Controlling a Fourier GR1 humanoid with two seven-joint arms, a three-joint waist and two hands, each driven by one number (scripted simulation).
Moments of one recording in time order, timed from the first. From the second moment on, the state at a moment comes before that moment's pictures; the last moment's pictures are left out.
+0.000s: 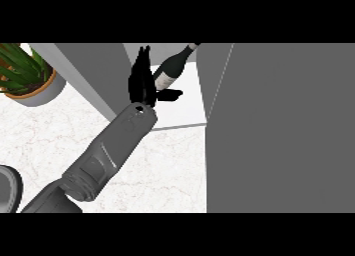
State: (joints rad) left arm -1.08 0.00 -0.48 -0.19 0.13 0.94 -0.08; right arm 0.43 -0.24 0.05 -2.34 -0.49 0.47 0.10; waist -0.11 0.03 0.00
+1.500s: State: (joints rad) left arm -0.77 0.00 -0.44 -0.78 0.43 0.88 -0.45; right arm 0.44 -0.24 0.09 -2.37 -0.50 0.36 0.12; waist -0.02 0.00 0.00
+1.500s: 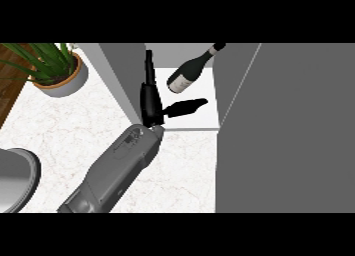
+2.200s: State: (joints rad) left arm -0.43 0.09 -0.62 -1.31 0.37 0.86 -0.35; right arm 0.42 -0.25 0.11 -2.37 -0.48 0.29 0.14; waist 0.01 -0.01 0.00
